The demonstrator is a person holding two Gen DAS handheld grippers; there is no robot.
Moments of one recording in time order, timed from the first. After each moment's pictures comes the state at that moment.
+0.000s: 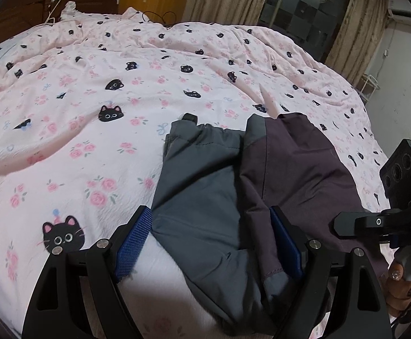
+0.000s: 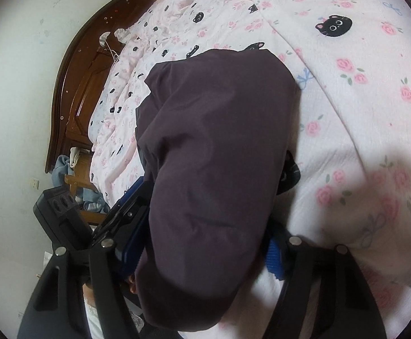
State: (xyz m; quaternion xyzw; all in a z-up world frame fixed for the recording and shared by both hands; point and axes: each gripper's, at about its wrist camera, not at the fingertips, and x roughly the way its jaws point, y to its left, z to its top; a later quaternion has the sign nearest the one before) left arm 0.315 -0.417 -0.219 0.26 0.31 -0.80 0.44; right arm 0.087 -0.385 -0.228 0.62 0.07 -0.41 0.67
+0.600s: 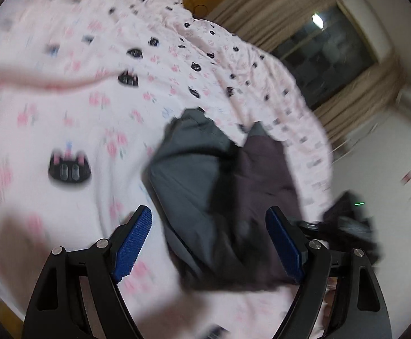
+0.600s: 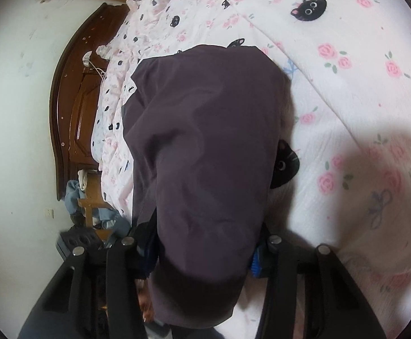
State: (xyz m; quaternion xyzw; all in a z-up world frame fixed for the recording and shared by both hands) left arm 0.372 -0.401 -0.217 0.10 0.52 -0.78 0.34; right arm 0.076 -0.394 -0.224 0.69 0.03 -0.40 0.61
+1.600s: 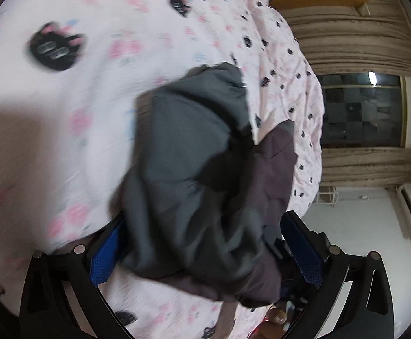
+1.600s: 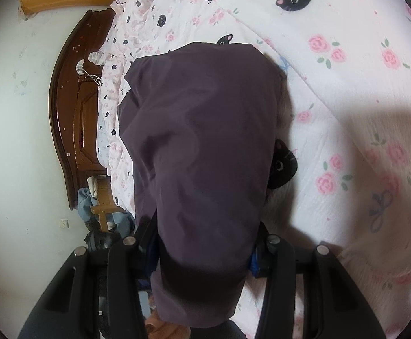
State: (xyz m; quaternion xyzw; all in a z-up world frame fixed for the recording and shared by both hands) left arm 0.331 -0.425 -0.239 0.07 0.69 -0.64 0.33; right arm 0.060 -0.402 -0.235 0.73 0.01 -0.37 0.58
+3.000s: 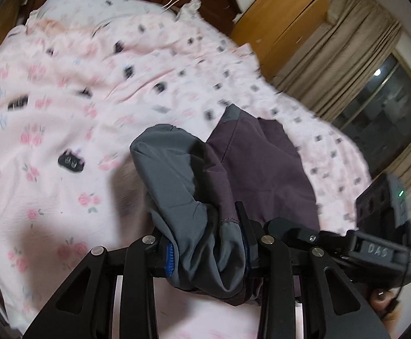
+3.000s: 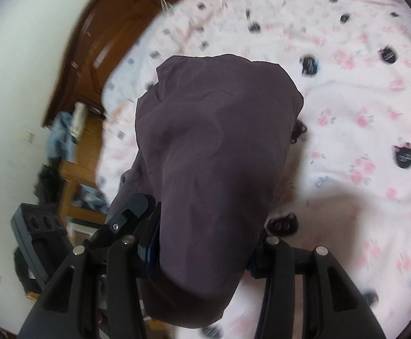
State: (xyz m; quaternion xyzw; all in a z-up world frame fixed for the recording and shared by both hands) left arm 0.494 -0.559 -0.192 0.10 0.45 -0.68 0.58; right arm 0.288 -0.636 -0.164 0.54 0.22 -0.35 0.73
